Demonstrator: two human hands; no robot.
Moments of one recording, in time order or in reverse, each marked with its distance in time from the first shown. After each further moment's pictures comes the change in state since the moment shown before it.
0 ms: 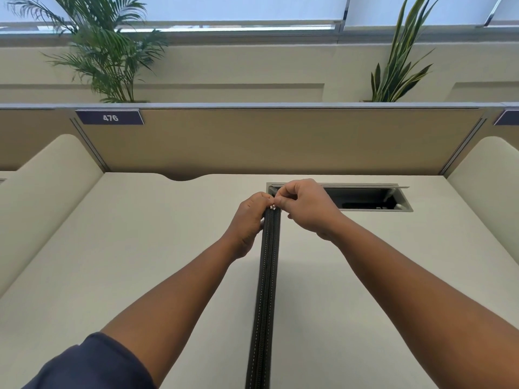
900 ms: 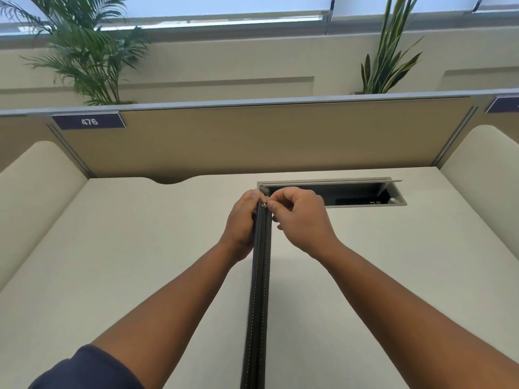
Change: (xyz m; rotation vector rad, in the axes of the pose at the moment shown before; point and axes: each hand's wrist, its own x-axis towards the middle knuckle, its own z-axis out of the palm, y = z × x) left_hand 0.006 0.005 0.021 -0.068 0.047 0.060; right_hand -0.017 0.020 0.012 0.102 0.242 -0.085
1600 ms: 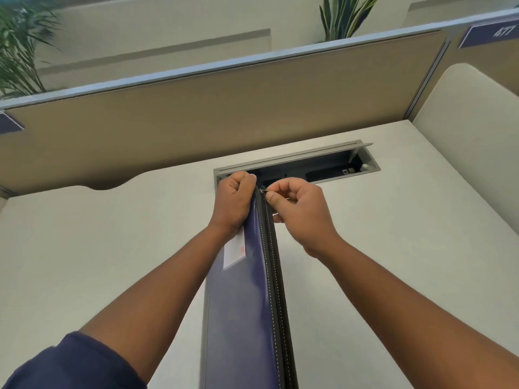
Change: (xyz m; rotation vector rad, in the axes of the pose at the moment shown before) left_hand 0.102 -0.061 0.062 0.325 -0.042 0.111; right_hand 0.028 0.102 -0.047 0.348 0.103 0.218
